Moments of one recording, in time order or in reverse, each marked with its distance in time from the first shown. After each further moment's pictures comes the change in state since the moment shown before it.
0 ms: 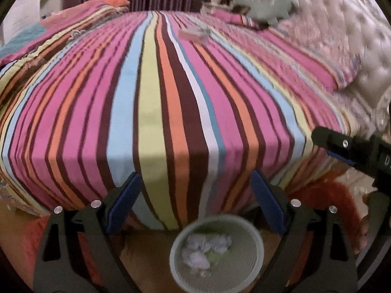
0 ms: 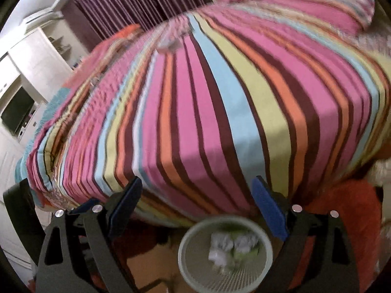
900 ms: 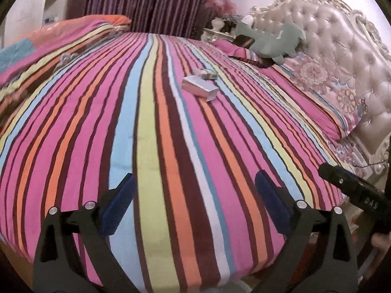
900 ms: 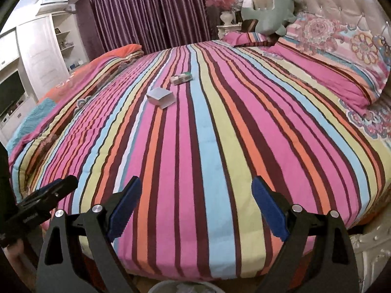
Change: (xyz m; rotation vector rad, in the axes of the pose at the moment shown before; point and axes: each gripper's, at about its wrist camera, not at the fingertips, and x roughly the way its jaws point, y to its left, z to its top) left arm 0.040 0.025 0.125 -0.034 -0.131 -0.065; right arm 0.028 0.006 0.104 -0.139 -0.128 -0.132
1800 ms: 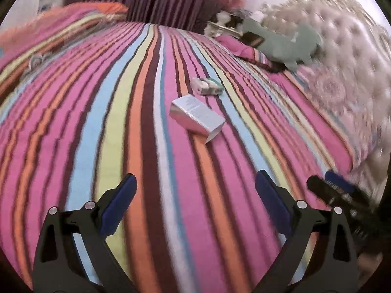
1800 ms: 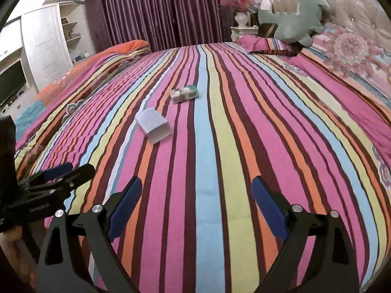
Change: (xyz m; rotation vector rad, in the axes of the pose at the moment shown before) left arm 0.127 -0.007 0.112 -0.112 0.053 -0.021; right arm 0.094 -0.005 0.086 -0.097 -0.008 0.022
